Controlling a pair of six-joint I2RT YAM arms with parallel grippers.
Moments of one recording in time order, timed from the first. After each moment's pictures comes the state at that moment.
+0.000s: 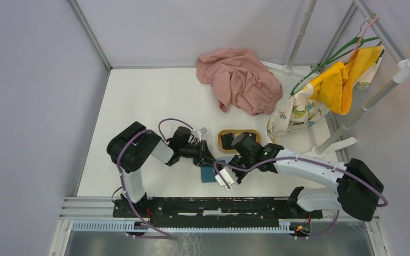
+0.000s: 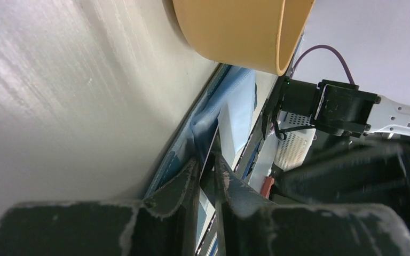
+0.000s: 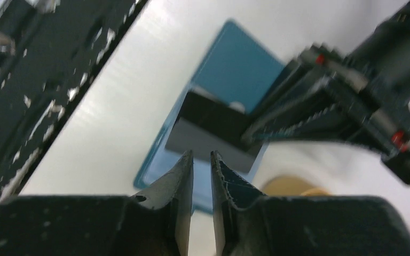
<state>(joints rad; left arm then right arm) -0.61 1.87 0.53 0.68 0.81 -0.91 0.88 1.21 0.66 -0.49 -0.53 -1.26</state>
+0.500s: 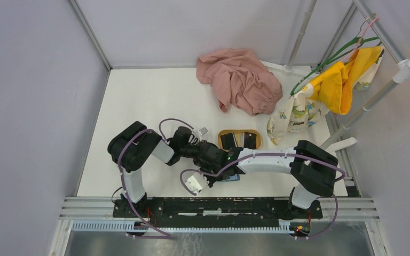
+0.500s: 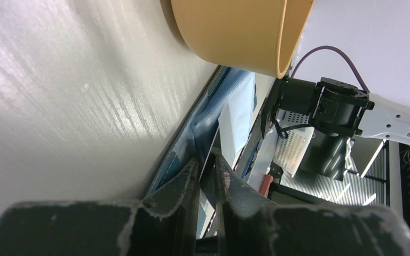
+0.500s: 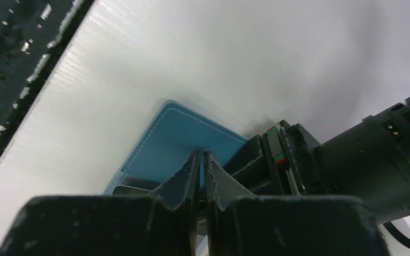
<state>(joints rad) -0.61 1.88 0.53 0.68 0.82 -0.91 1.16 1.65 0.94 -0.34 -0.23 -1.11</state>
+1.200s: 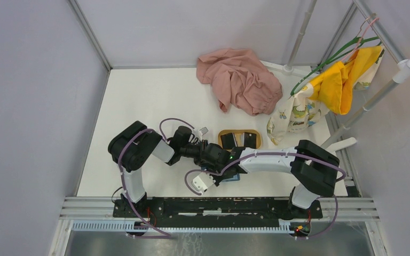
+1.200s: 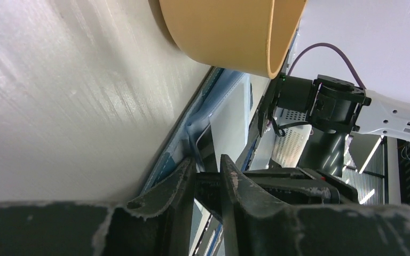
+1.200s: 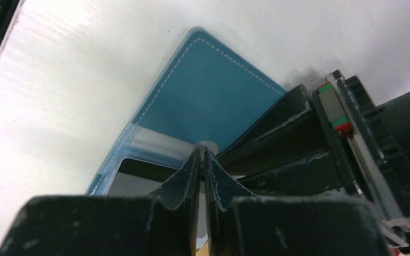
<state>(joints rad) -0.61 1.89 0.54 0.69 0.83 -0.91 1.15 1.66 0.92 -0.42 -0.08 -1.15</state>
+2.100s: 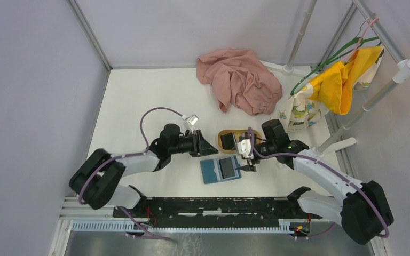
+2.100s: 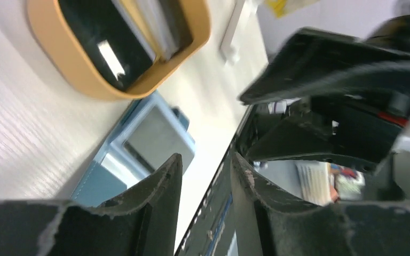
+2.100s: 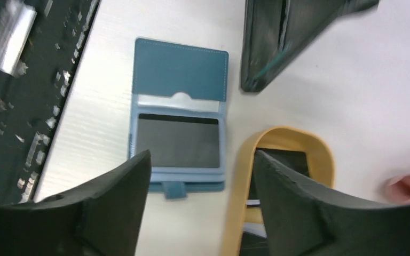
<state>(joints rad) -0.63 1.47 0.46 0.61 0.64 -0.87 0.57 1.11 0.63 -0.37 -0.85 -1.03</state>
